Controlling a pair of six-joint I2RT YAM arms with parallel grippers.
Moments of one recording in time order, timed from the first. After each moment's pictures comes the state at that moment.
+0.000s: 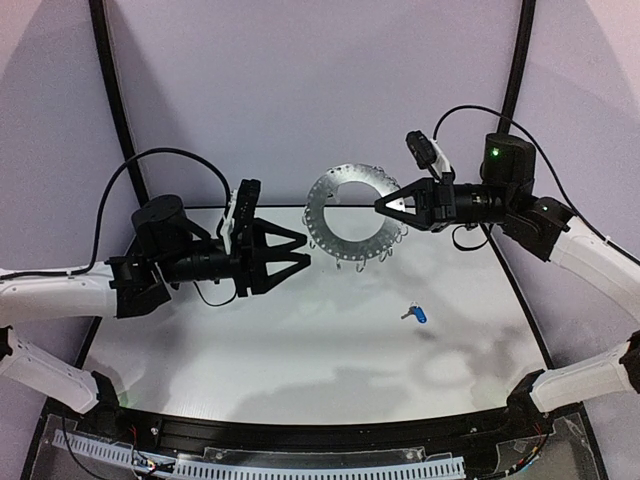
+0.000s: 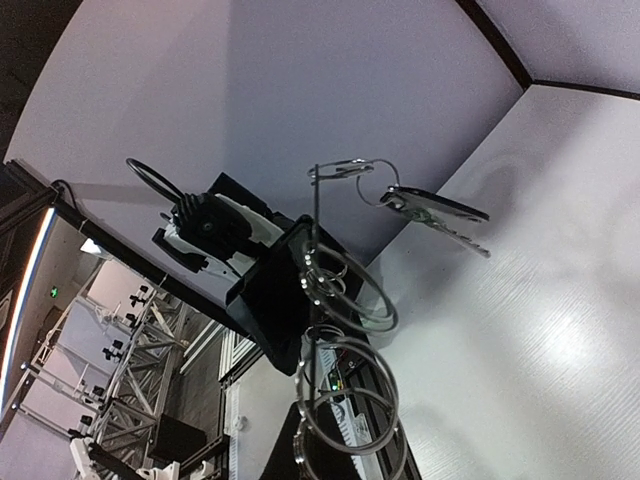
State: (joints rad) left arm -0.92 1.26 0.86 0.47 0.53 -0.08; right arm 0.61 1.17 1.15 -0.11 -0.89 0.70
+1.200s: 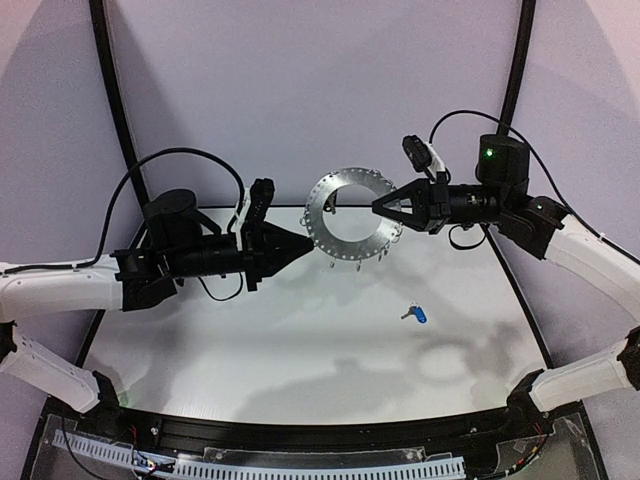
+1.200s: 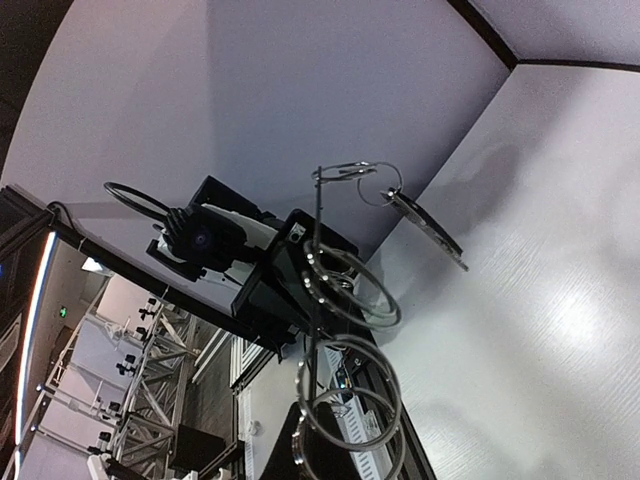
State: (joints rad) left arm -0.92 1.30 0.92 0.39 0.45 0.03; right arm 0.61 1.20 1.15 -0.10 -0.88 0.76
